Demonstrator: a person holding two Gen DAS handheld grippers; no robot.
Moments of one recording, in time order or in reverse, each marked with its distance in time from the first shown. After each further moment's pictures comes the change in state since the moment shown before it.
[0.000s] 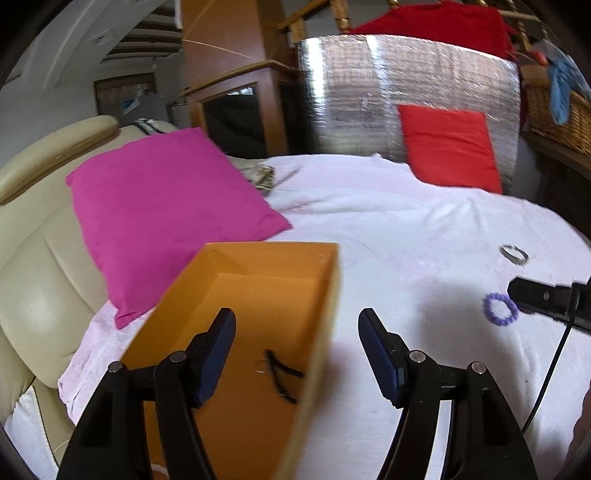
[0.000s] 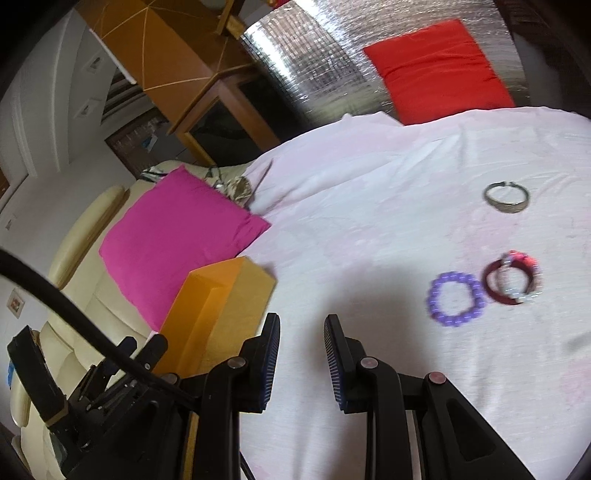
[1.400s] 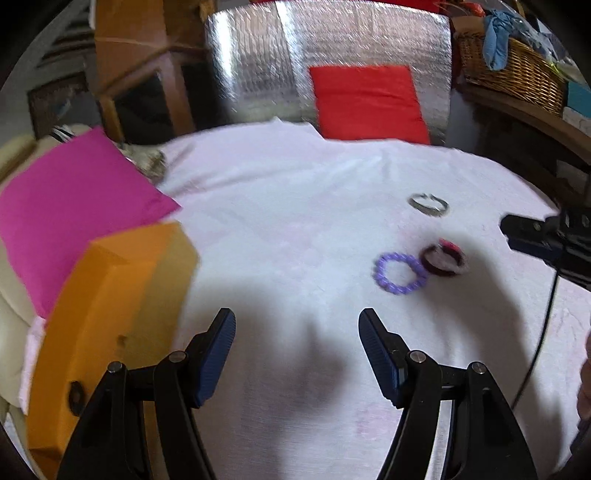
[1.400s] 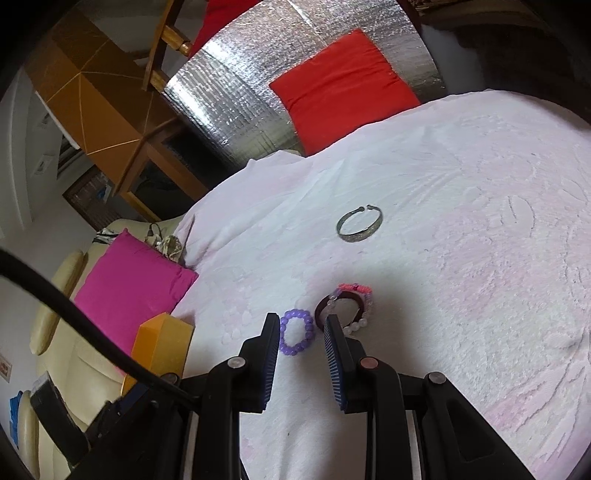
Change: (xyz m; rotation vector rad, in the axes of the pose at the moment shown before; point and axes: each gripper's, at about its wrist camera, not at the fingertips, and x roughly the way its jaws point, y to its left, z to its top) left arm 0.012 -0.119 -0.009 0.127 0.136 -0.225; right arm -0.068 -0.122 0.022 0.189 -0.091 -0.134
